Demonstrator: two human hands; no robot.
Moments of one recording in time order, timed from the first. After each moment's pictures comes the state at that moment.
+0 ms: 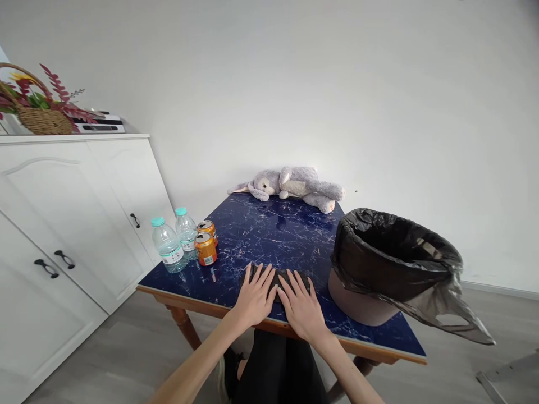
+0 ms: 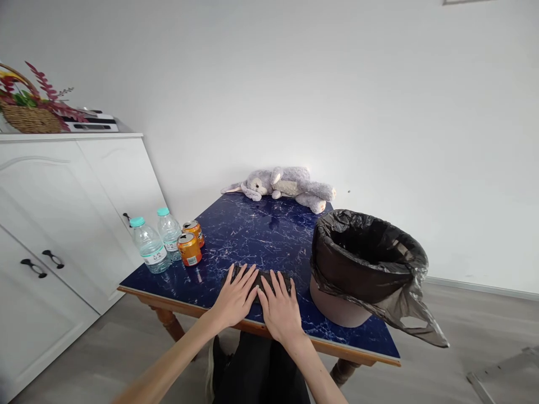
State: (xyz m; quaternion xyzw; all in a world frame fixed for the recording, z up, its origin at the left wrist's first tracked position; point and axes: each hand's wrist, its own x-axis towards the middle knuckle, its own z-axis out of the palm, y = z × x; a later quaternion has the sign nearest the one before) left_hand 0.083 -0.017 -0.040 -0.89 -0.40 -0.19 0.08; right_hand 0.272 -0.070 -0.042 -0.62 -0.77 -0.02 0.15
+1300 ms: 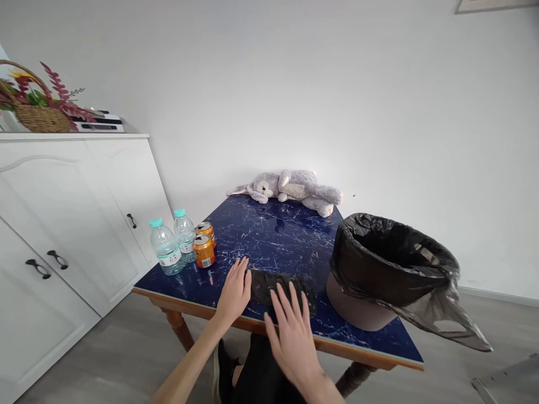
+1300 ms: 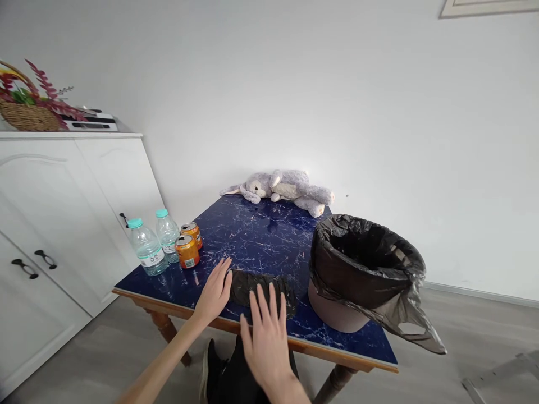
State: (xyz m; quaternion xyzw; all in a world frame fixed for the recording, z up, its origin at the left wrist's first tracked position) left_hand 0.045 0.005 -0.040 -0.79 -0.50 -0.36 -0.01; right_hand 0.236 -0.117 -0.037 -0.61 -0.75 -0.05 0.27
